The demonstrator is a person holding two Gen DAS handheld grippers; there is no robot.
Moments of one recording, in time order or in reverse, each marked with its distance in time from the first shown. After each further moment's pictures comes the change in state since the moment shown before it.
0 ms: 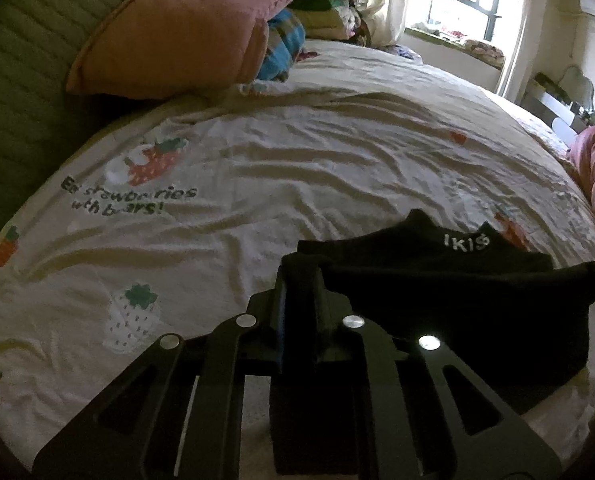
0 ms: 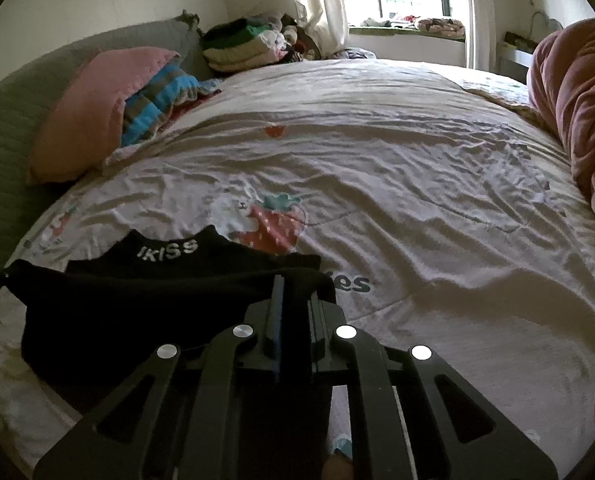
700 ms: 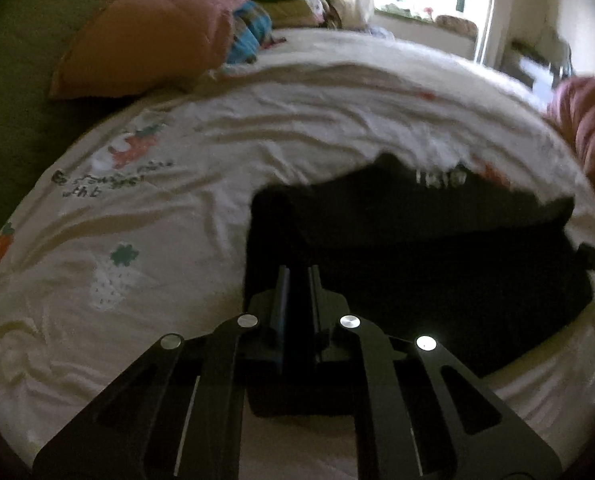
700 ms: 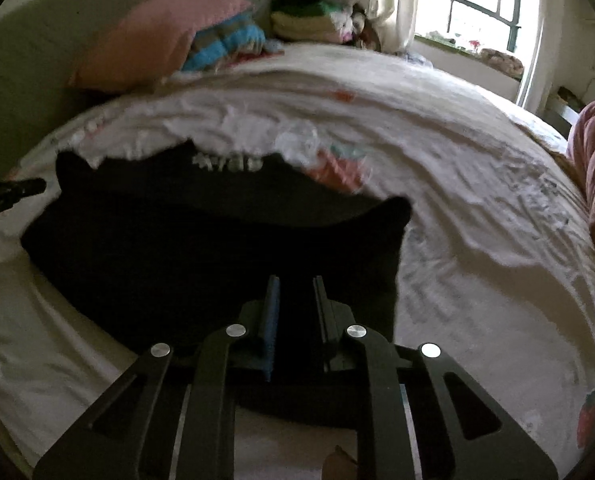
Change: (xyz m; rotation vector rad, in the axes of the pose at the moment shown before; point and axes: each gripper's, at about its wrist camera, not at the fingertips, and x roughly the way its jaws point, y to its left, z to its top) left arm -0.007 -0.027 -0.053 0.138 0.041 -0.012; right arm -0.003 0.056 -0.061 -0.277 0.101 0.014
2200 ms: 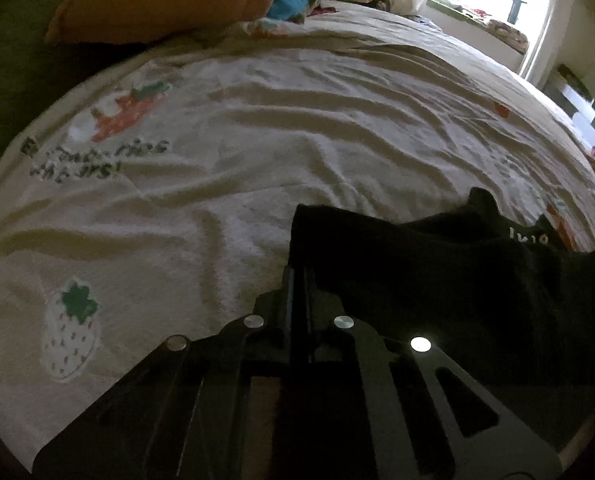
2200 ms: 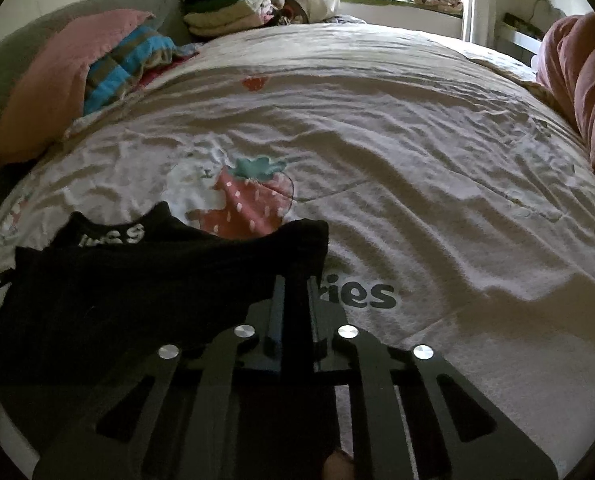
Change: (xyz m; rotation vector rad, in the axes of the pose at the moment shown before) left arm 0.095 0.043 0.053 -0.162 0.076 0.044; right arm 0.083 -0.077 0.058 0.293 0.006 -0.049
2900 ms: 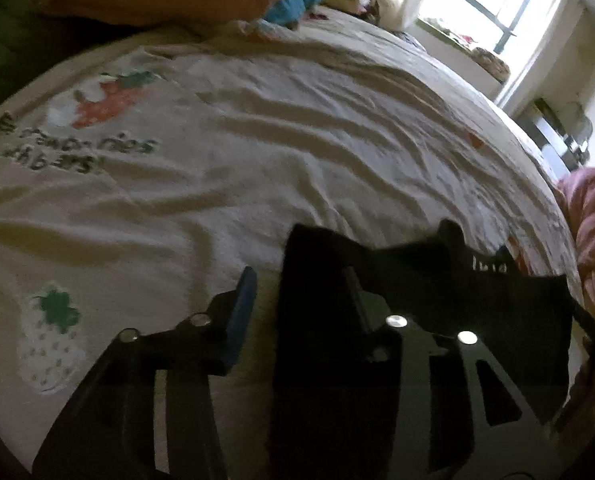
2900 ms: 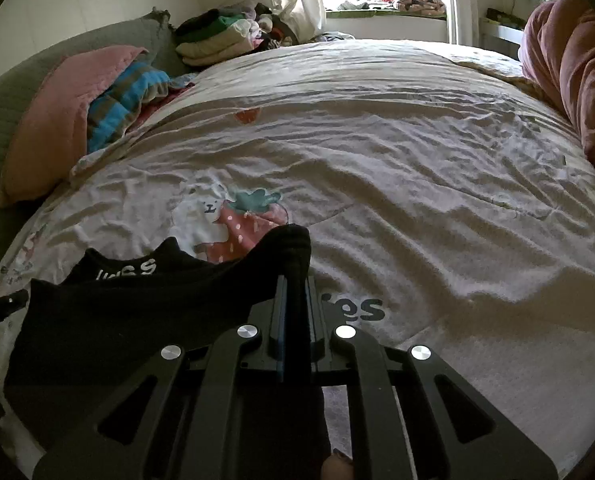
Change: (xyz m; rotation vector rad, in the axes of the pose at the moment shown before) left arm 0.004 0.022 0.012 -0.104 0.024 -0.207; right arm -0.016 -0.012 0.005 0.076 -0.070 0.025
